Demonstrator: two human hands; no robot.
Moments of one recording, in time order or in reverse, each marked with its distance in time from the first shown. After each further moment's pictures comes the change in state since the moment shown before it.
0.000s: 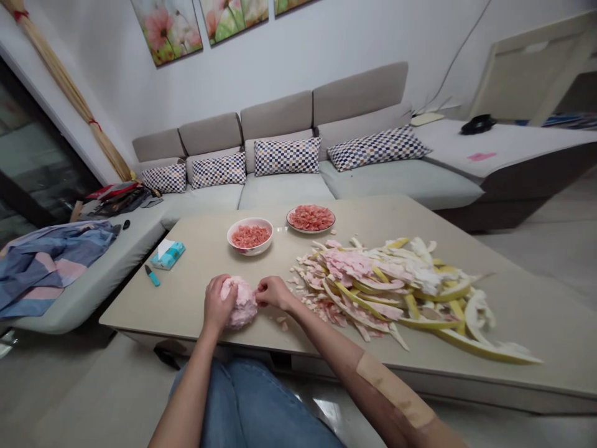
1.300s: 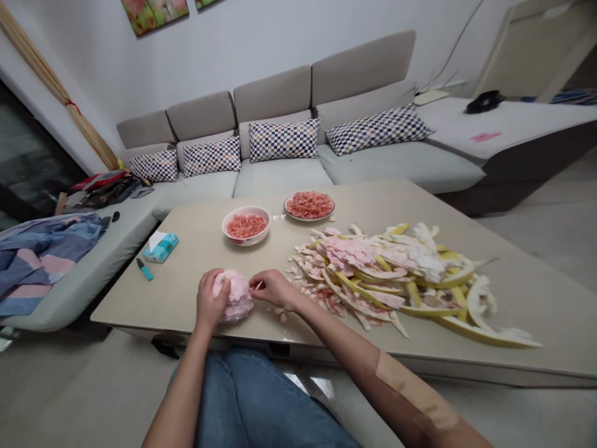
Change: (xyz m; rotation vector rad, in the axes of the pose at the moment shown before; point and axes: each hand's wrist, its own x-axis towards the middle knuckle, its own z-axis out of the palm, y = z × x) left_hand -0.003 -0.005 -0.005 -0.025 -0.013 0.003; right_hand -0.019 -0.014 -0.013 -0.157 -0.050 -0.282
